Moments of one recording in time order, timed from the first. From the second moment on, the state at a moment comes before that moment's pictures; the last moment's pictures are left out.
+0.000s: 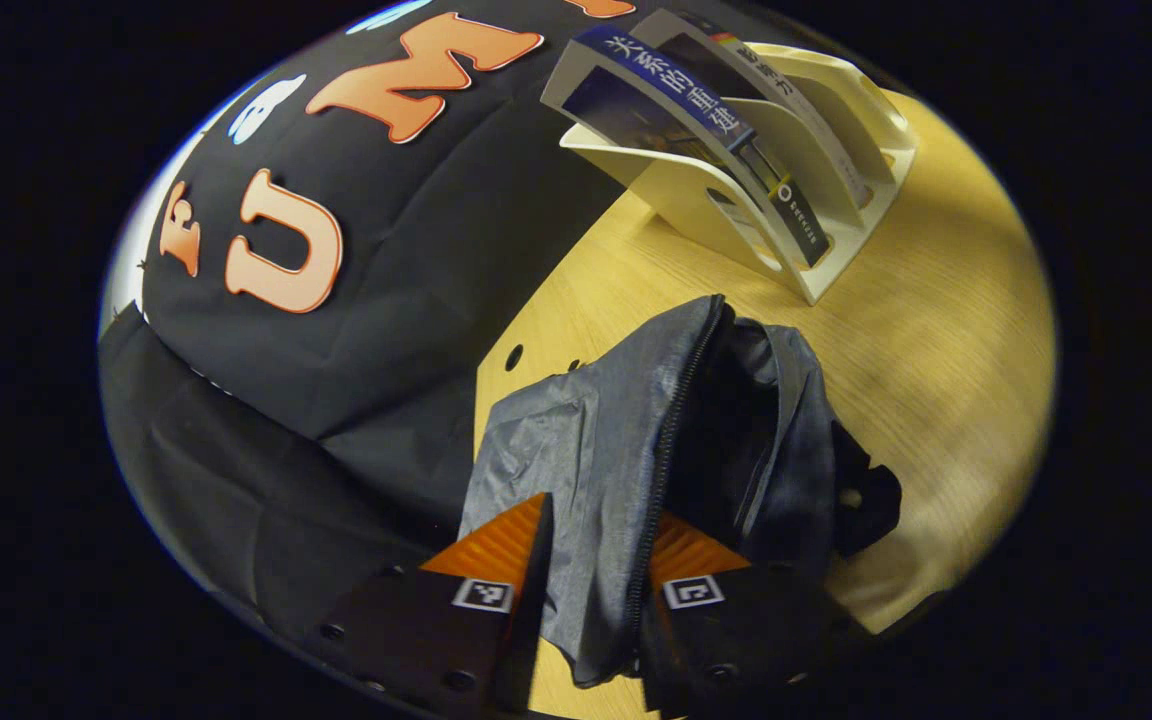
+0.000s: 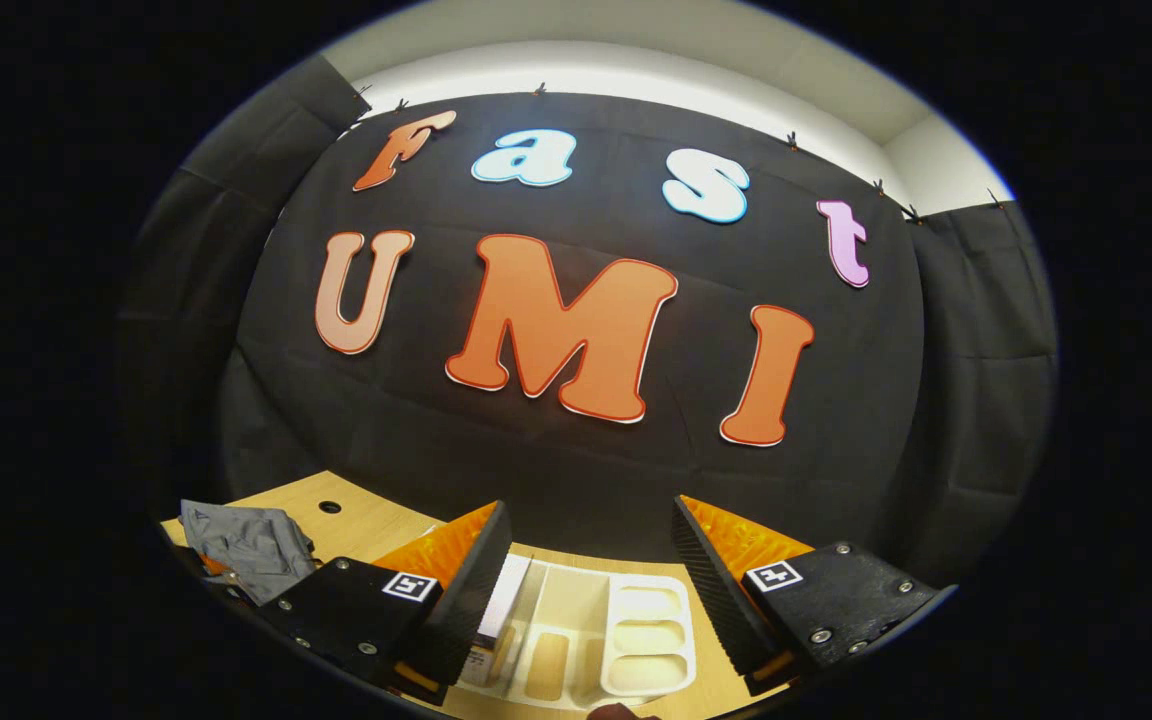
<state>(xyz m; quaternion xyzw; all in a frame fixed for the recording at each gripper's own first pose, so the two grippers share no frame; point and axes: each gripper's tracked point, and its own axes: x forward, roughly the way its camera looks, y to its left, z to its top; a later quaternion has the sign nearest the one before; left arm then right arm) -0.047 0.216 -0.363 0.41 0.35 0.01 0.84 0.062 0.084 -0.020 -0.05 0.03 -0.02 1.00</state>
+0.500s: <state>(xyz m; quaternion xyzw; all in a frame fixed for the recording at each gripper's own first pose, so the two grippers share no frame) -0.042 0.222 -0.332 0.29 0.39 -0.16 0.86 0.084 0.144 -0.057 -0.03 0.17 -0.01 0.98</state>
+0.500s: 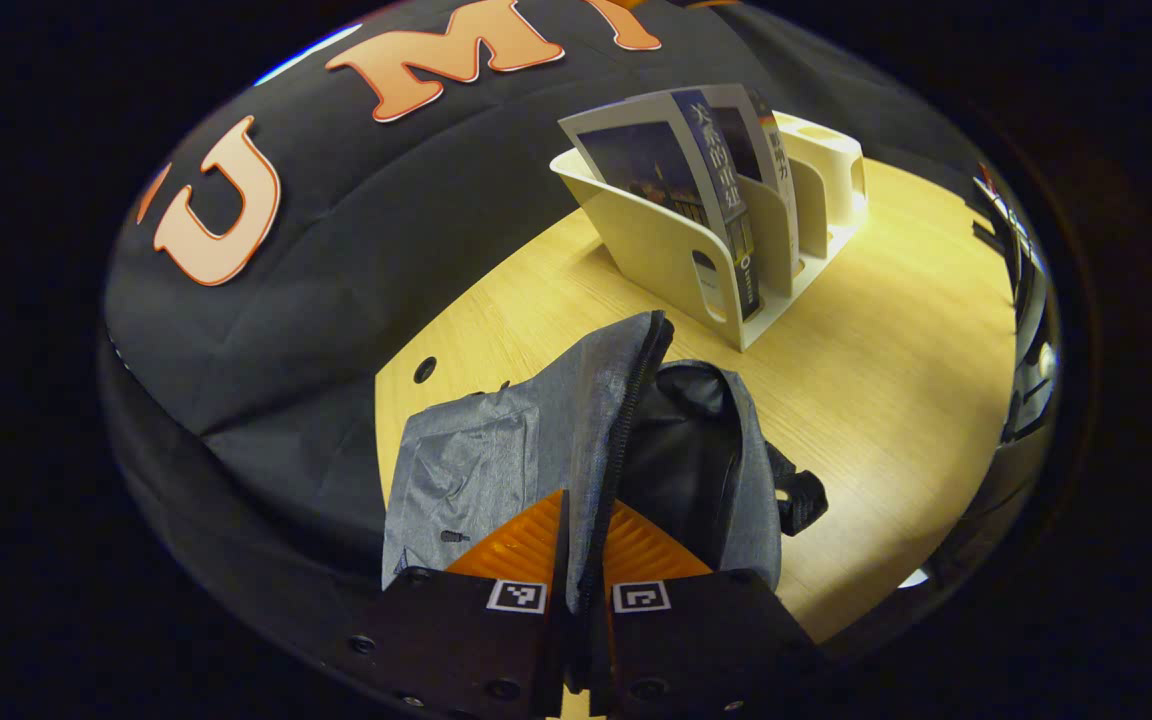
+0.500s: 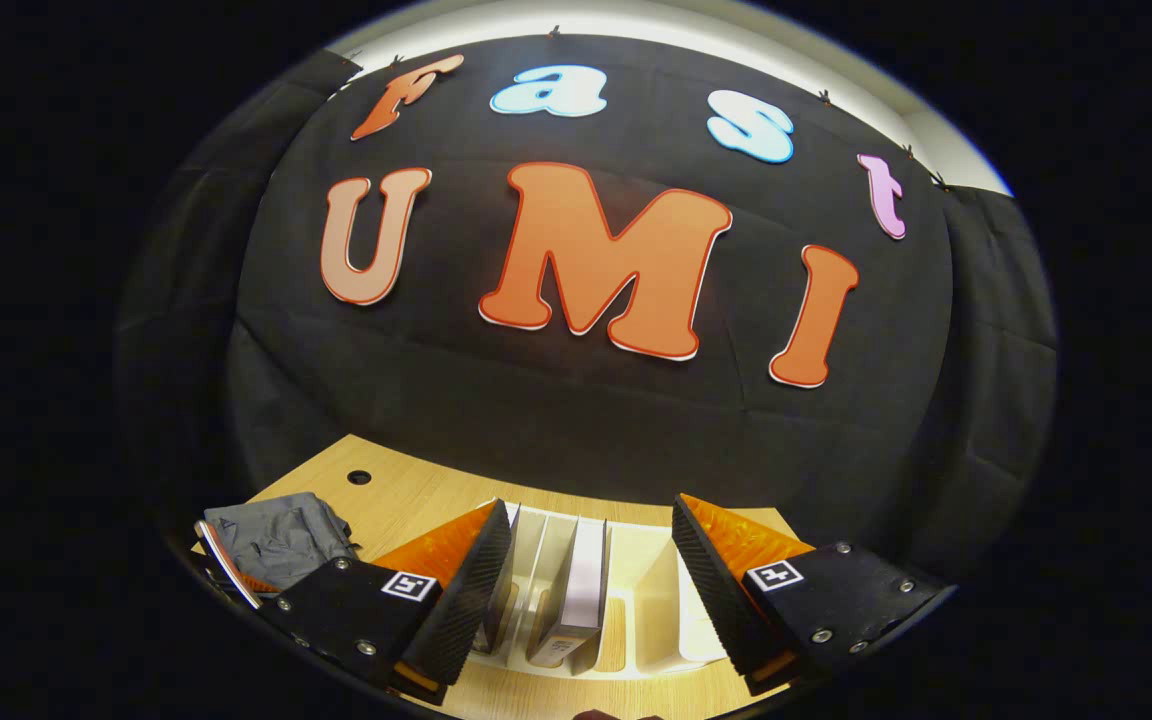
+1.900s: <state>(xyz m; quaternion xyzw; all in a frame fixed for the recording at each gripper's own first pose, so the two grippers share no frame) 0.014 0.240 -0.205 0.14 0.50 -0.26 0.82 0.125 0.221 -0.208 0.06 0.60 0.08 0.80</state>
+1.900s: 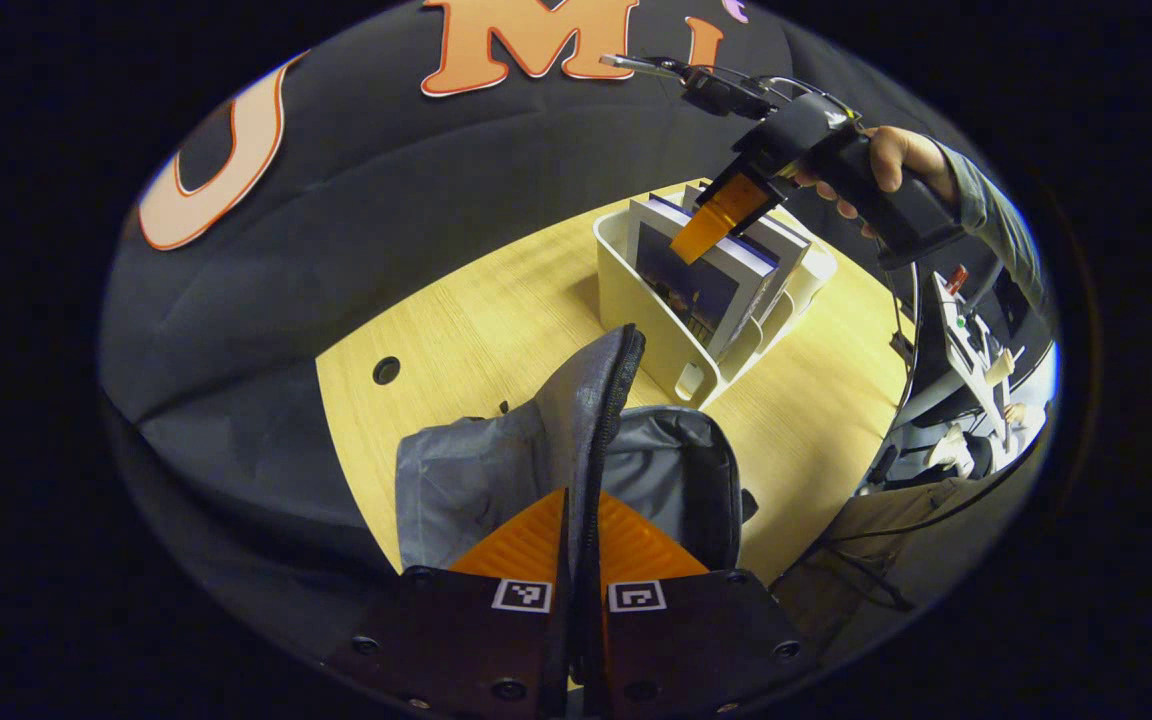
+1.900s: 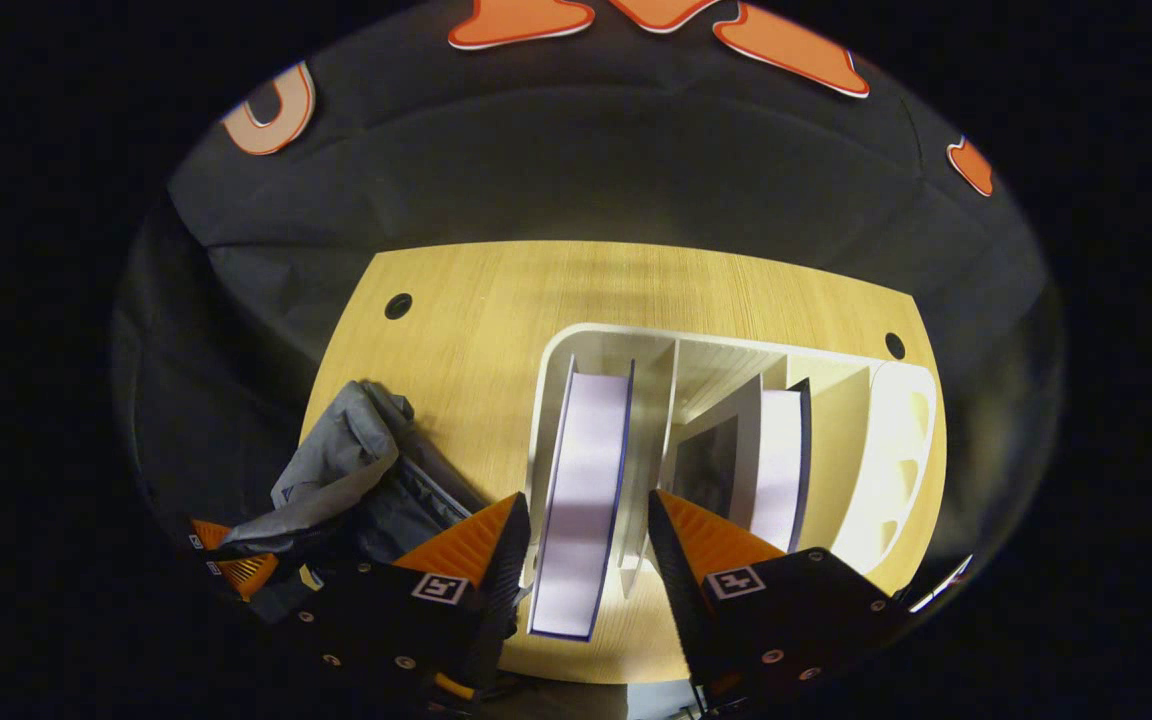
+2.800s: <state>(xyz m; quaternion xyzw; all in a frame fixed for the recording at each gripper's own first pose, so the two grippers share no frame) 0.007 0.245 -0.219 0.09 0.52 -0.25 0.81 0.100 0.183 -0.122 0.19 0.55 0.07 0.81</state>
